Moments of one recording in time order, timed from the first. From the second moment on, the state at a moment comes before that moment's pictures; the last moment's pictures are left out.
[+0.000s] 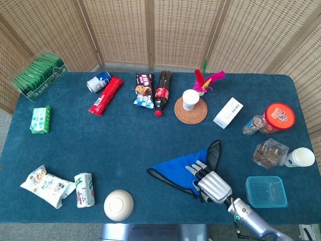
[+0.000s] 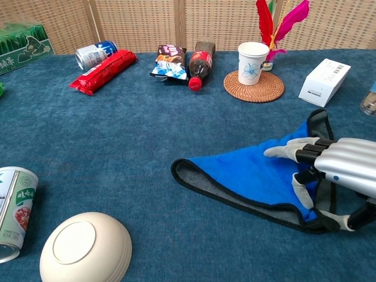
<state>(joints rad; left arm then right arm) -0.09 -0.75 -0.09 -1.75 1.31 1.32 -0.35 0.49 -1.39 -0.15 -1.58 -1.68 1.09 -0.25</state>
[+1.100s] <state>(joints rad) -0.09 -0.75 -0.09 -1.75 1.32 1.32 -0.36 0.49 -1.37 -0.16 -1.60 -1.73 1.07 -0.18</state>
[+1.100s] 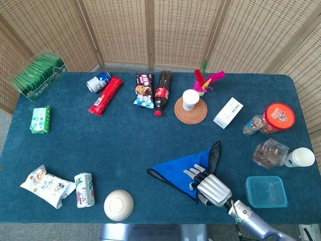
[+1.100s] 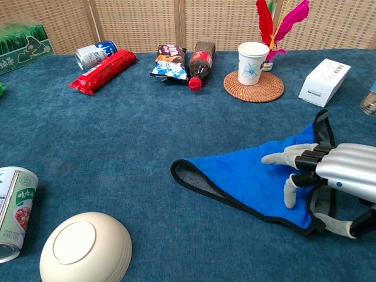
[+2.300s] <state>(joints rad) -0.09 -0.75 -0.09 -1.75 1.32 1.31 -0.36 0.51 -1.32 -0.10 -1.57 -1.75 1.10 -0.25</state>
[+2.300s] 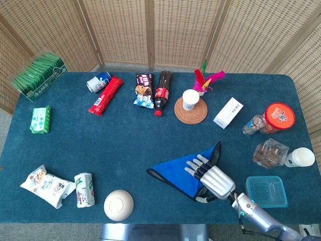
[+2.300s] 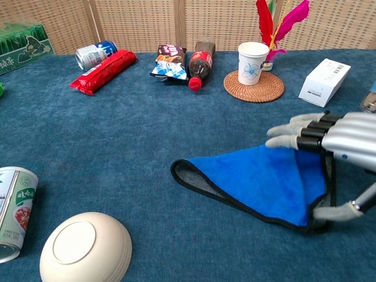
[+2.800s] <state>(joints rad) -0.09 -0.75 -0.09 -1.75 1.33 1.32 -0.37 0.52 -1.26 -0.04 -1.59 -1.73 1.14 -0.26</state>
